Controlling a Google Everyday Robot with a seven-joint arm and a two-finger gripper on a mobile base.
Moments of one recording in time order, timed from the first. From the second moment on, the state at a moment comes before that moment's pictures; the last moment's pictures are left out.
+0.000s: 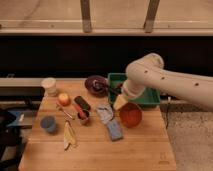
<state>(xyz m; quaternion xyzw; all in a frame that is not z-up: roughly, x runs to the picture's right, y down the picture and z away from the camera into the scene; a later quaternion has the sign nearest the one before) 0.084 0.052 0.698 -0.25 0.04 0.43 0.87</state>
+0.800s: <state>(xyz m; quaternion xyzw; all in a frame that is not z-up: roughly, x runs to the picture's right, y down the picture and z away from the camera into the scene) 0.055 0.063 0.710 -0.27 0.03 0.41 0.87</state>
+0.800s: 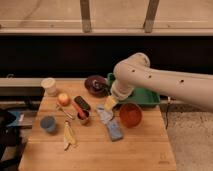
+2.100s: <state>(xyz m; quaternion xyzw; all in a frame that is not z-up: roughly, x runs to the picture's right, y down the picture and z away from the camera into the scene) -0.006 0.133 0.814 -0.37 0.06 0.40 0.84</state>
